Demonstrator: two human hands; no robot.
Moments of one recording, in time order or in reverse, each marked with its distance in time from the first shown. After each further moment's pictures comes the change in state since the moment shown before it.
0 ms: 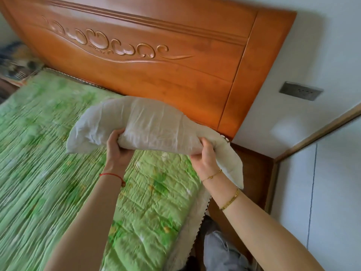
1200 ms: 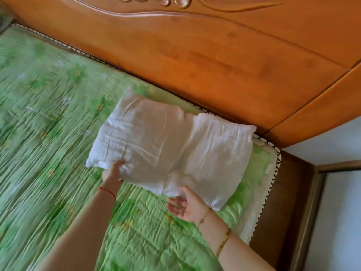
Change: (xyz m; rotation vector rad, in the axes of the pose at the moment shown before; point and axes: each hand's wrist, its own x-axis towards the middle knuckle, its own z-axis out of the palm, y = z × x) left_hand 0.229 -0.015 -0.249 0.710 0.734 -0.322; right_hand 0.203 0.224 -0.069 -0.393 0.394 0.833
